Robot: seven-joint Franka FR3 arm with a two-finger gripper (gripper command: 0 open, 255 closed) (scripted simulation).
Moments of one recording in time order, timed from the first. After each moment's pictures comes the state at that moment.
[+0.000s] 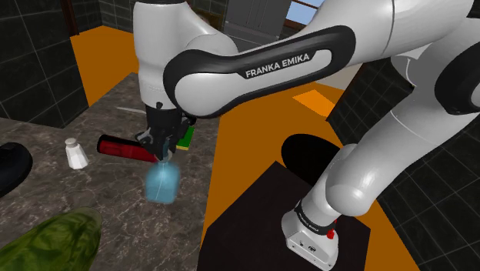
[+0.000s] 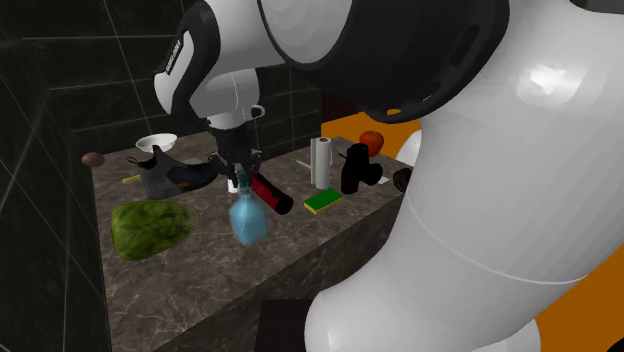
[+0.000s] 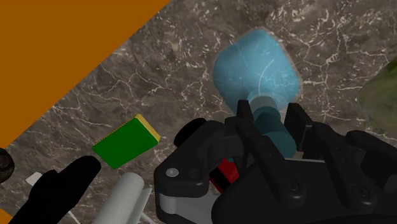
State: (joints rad) arm 0.08 -0.11 0.55 -2.17 0.01 2.06 0.63
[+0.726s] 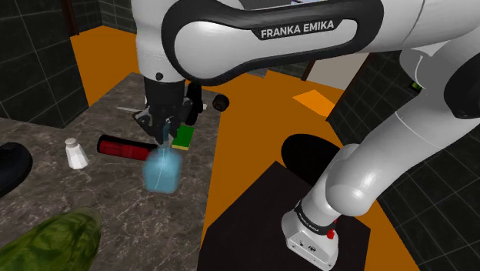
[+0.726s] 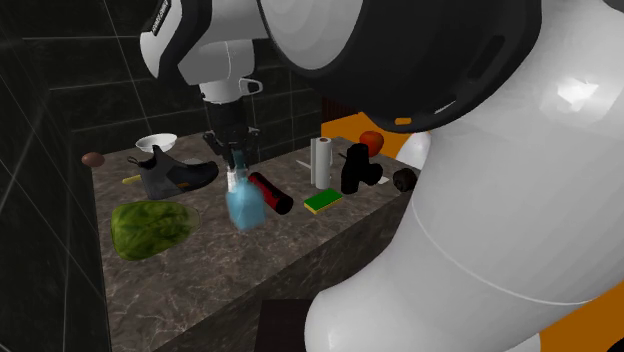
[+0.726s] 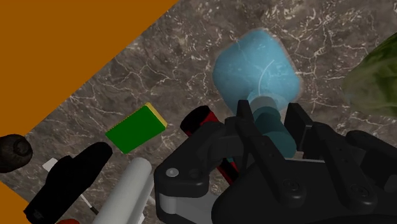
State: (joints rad) arm 0.08 -0.16 0.54 -2.07 0.03 1.92 0.61
